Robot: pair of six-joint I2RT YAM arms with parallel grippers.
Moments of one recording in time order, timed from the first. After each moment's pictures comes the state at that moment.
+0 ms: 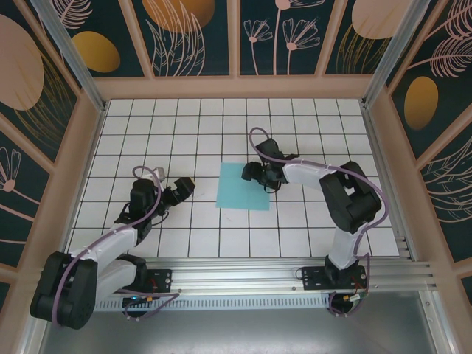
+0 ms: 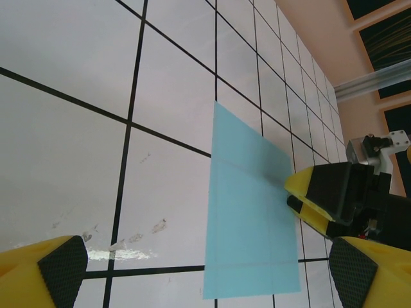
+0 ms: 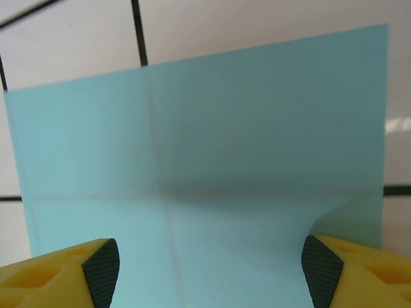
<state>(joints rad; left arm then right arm) -0.27 1.07 0.25 0.33 0.34 -0.86 0.60 1.82 1.07 -0.32 -0.09 0.77</state>
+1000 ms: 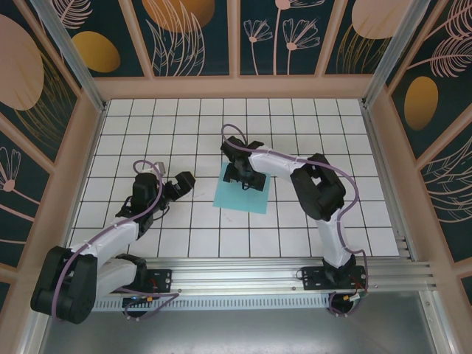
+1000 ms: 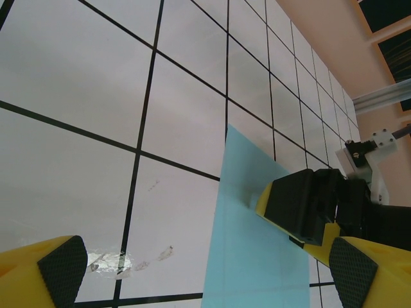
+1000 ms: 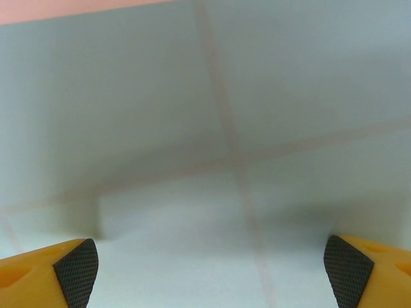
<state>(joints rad) -0.28 1.10 0.33 0.27 0.26 -0.84 0.76 2.11 1.54 -0.81 0.09 0.97</state>
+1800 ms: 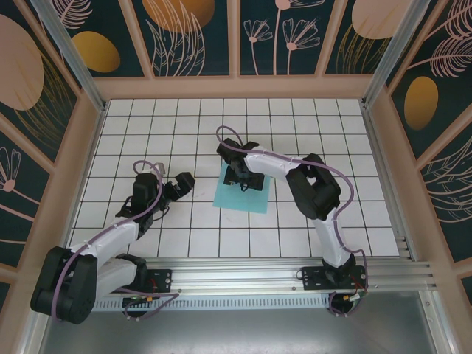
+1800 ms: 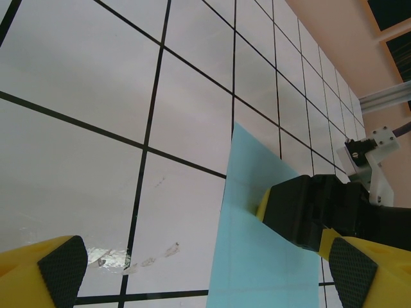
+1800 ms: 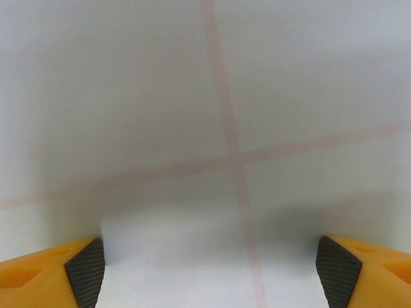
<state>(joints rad) -0.28 1.10 0.33 0.25 0.25 -0.84 0.78 2.15 1.58 -0.86 0.14 0.92</state>
